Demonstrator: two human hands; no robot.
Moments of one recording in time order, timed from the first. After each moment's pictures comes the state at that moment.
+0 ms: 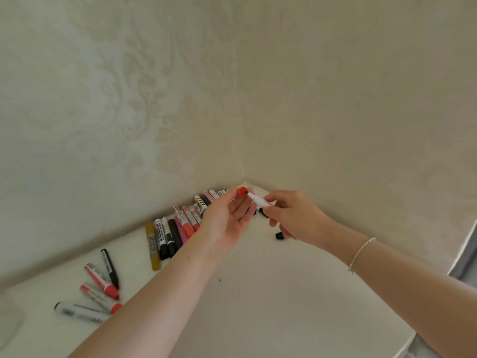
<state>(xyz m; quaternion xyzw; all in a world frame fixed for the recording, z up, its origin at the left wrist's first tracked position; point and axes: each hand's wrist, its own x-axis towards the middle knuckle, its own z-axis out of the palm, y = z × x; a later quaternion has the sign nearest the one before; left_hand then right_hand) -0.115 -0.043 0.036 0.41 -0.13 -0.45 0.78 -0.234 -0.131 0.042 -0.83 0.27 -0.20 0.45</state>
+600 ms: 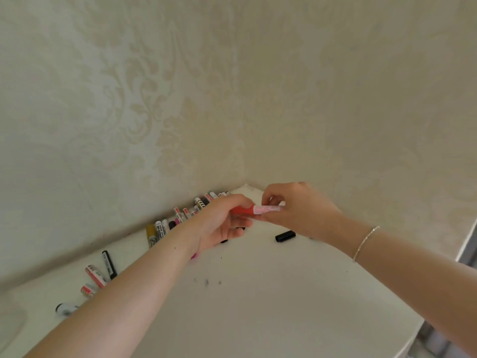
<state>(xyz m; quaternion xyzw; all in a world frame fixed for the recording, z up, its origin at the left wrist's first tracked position) -0.102 -0.031 0.056 0.61 -0.31 -0.48 0.56 -0.241 -0.136 0.062 -0.93 0.25 -0.20 0.20</state>
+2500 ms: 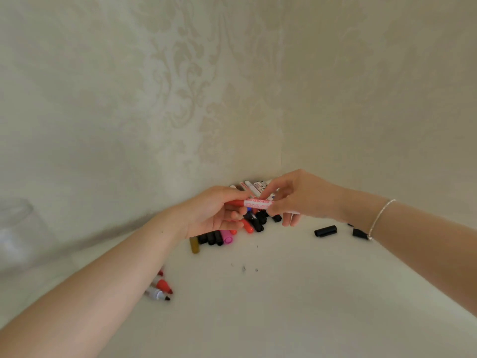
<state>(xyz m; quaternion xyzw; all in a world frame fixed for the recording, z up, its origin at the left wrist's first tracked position) -0.047 0.023 0.060 0.64 -0.29 -0.46 0.54 -0.189 -0.113 0.076 -0.88 0.15 -0.07 0.44</state>
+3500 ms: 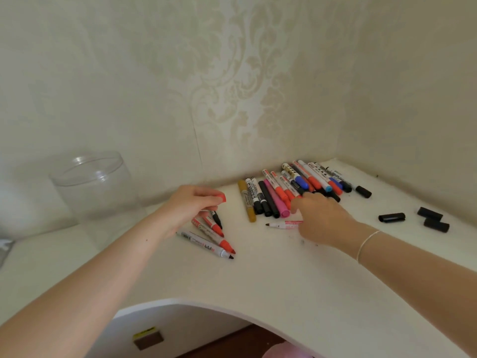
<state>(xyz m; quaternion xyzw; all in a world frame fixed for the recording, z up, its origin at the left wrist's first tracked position) 0.017 0.162 0.014 0.80 -0.23 -0.19 0.53 -0.132 -0.041 0.002 -0.98 0.18 -0.01 0.04</state>
